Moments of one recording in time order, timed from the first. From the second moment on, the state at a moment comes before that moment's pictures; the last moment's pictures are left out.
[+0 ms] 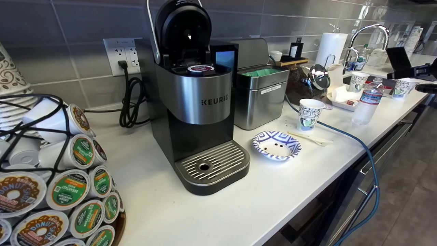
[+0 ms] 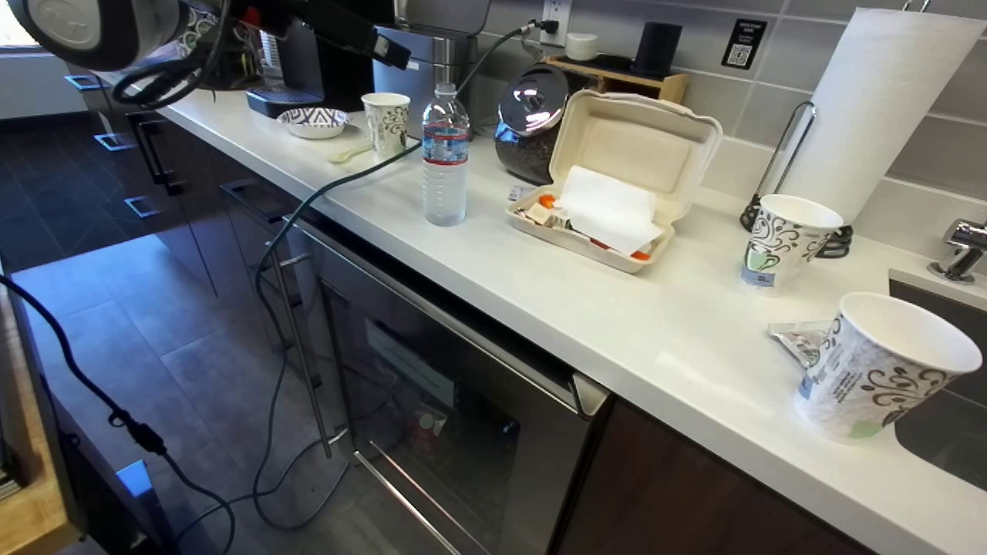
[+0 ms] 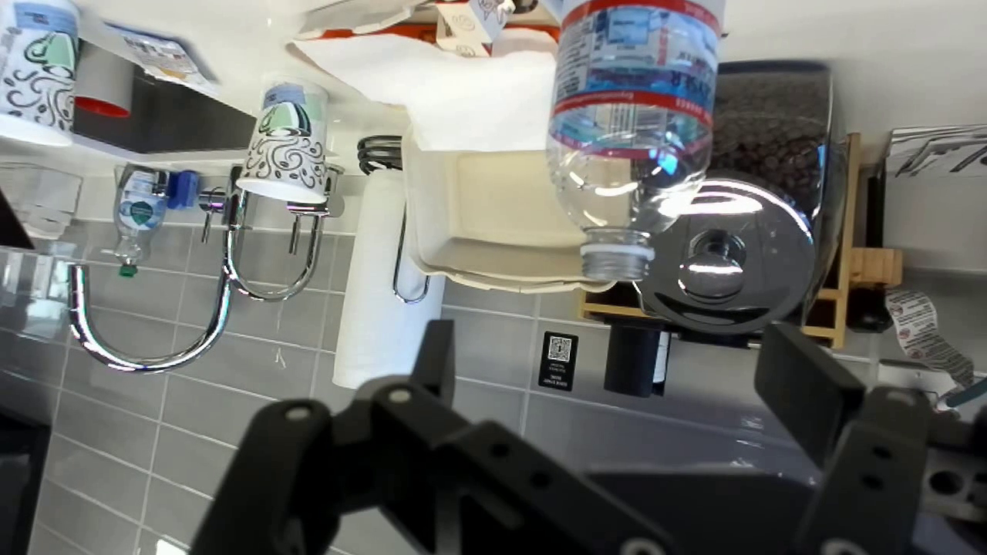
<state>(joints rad) -0.10 -0.03 -0.20 -2.76 0.24 3.90 -0.26</state>
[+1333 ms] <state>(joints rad) -0.18 -0.03 -0.28 -2.75 -0.22 3.89 -0.10</state>
